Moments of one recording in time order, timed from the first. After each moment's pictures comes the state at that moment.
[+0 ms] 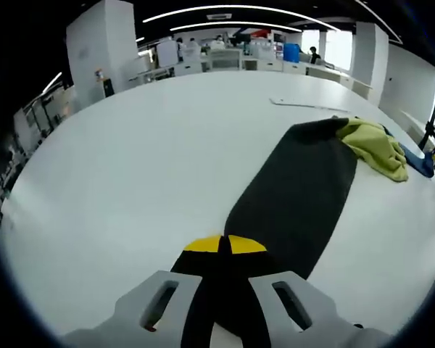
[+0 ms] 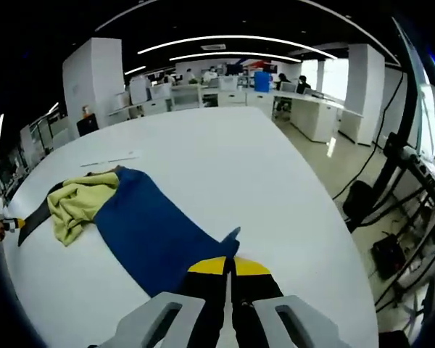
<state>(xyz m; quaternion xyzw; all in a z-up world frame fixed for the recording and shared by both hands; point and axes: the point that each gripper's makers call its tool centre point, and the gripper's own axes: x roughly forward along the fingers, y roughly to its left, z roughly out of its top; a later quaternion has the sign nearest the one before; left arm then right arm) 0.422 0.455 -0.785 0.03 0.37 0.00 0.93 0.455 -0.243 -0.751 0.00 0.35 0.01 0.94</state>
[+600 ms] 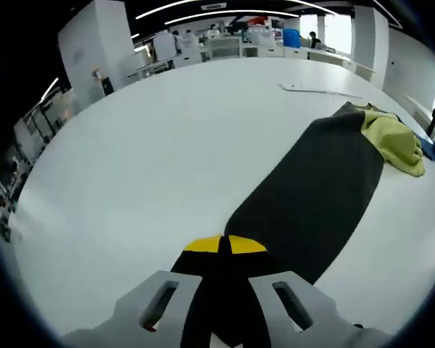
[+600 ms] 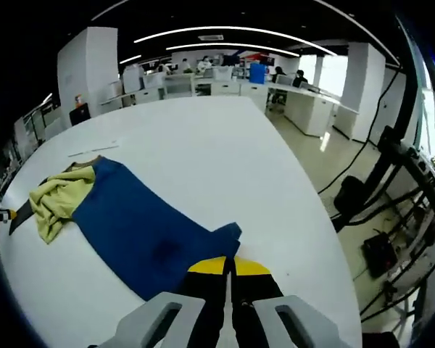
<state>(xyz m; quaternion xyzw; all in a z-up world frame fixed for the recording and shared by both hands) 0.432 0.481 -0.792 0.06 0.41 0.01 0.91 0.460 -0.277 -0.763 -0.01 0.37 0.00 0.93</state>
